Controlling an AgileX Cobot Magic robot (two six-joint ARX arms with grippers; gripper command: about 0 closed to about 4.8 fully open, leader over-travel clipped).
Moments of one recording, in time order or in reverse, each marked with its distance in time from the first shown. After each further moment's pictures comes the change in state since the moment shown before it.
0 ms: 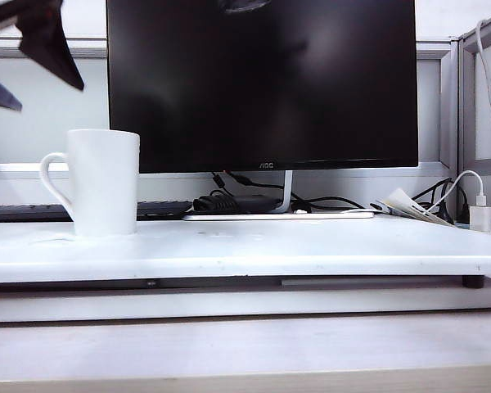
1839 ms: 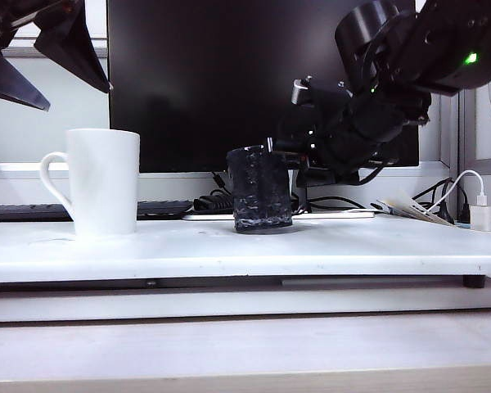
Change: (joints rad) left arm -0.124 -0.010 -0.001 -0.039 -0.027 0.077; right arm -0.083 0.141 -0.796 0.650 -0.113 0.213
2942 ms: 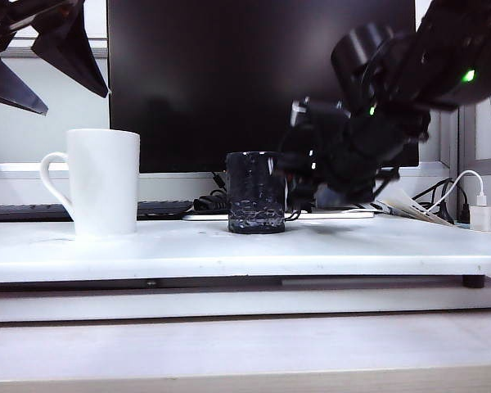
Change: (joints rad) left arm 0.000 0.000 0.000 -0.022 0.000 0.000; right arm 0.000 0.024 -0.011 -0.024 0.004 -0.001
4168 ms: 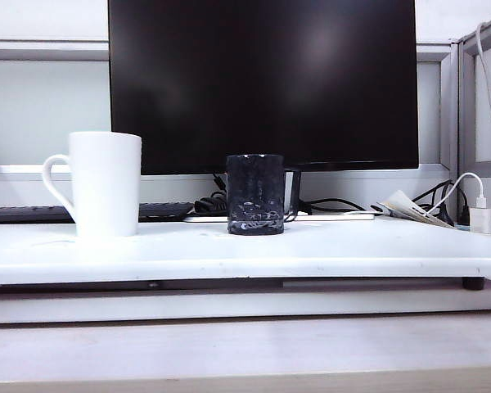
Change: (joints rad) left arm 0.000 -1.004 0.029 -0.457 -0.043 -0.099; right arm 0.001 -1.641 -0.100 -1.170 0.013 -0.150
